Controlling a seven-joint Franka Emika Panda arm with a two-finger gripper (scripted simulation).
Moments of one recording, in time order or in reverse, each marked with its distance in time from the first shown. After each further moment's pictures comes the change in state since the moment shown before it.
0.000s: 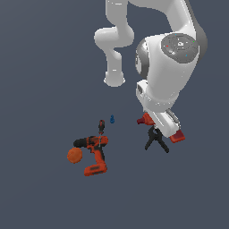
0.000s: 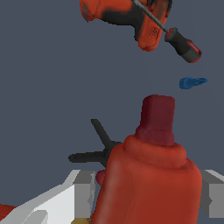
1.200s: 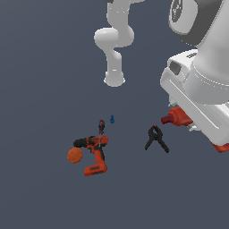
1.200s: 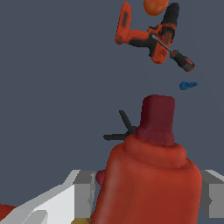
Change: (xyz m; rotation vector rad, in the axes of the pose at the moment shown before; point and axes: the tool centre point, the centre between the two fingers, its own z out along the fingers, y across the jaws) arm -0.022 -0.076 -0.125 -0.001 -0.003 0.001
